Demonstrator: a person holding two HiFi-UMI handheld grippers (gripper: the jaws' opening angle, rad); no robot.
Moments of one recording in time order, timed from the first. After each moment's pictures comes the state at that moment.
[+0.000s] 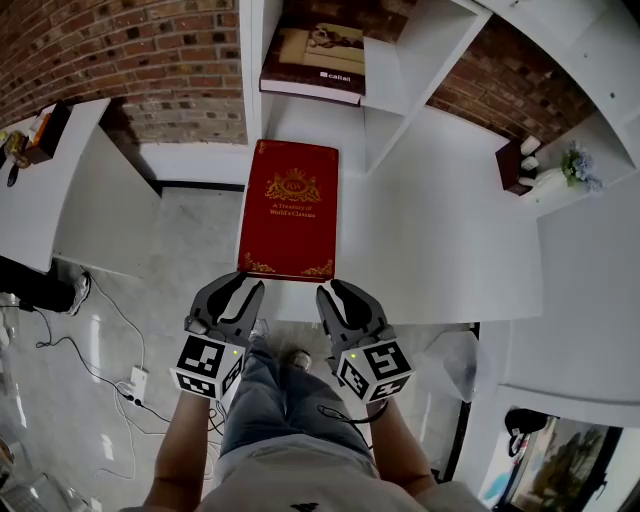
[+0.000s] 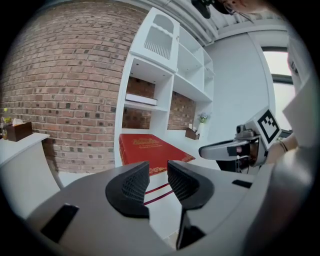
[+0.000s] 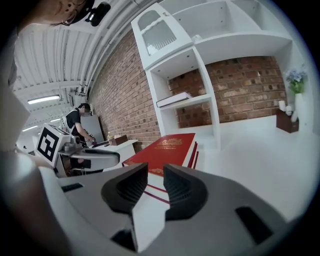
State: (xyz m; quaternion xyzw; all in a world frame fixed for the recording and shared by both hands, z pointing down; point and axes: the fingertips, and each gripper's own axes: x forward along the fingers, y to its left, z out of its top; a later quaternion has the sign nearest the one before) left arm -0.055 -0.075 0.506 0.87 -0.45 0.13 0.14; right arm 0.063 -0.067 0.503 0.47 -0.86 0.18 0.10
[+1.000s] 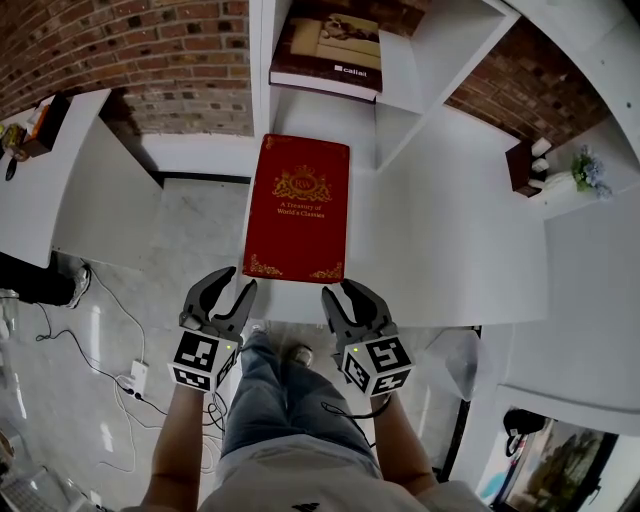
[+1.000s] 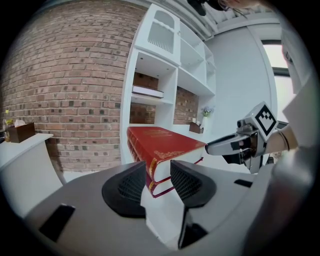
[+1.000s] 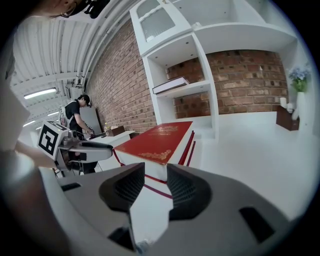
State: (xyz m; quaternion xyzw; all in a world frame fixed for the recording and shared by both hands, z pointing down) left arm -0.083 -0.087 0.540 0.86 -0.46 0.15 0.13; right arm 0.067 -0.076 0.542 0.47 -0.85 0.20 0.15
